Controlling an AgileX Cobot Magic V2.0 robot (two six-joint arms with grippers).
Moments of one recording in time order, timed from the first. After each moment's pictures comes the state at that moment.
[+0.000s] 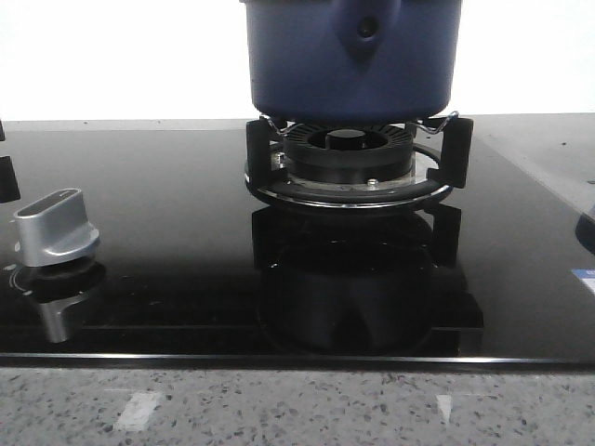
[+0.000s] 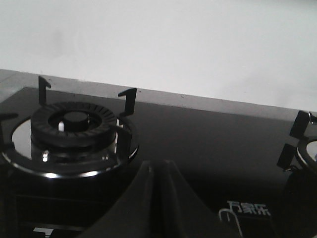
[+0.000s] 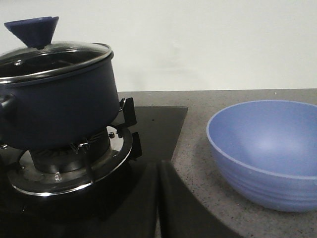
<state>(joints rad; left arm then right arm) -0.07 0.12 -0.11 0.00 0.12 -0.15 0.09 0.29 -0.19 1.29 0.07 -1.22</state>
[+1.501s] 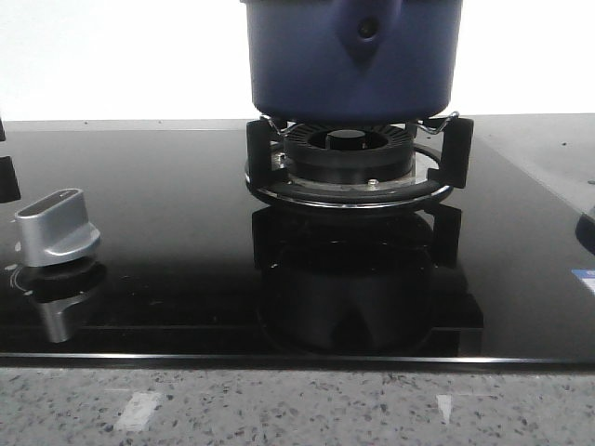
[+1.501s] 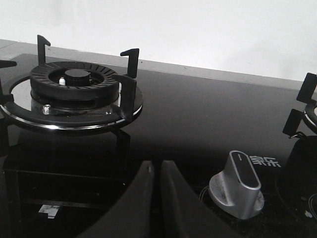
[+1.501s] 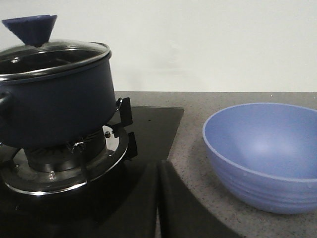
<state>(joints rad) -0.07 0.00 0.00 -0.06 0.17 -0.07 0.09 0.29 -0.19 1.19 0.05 -1.14</state>
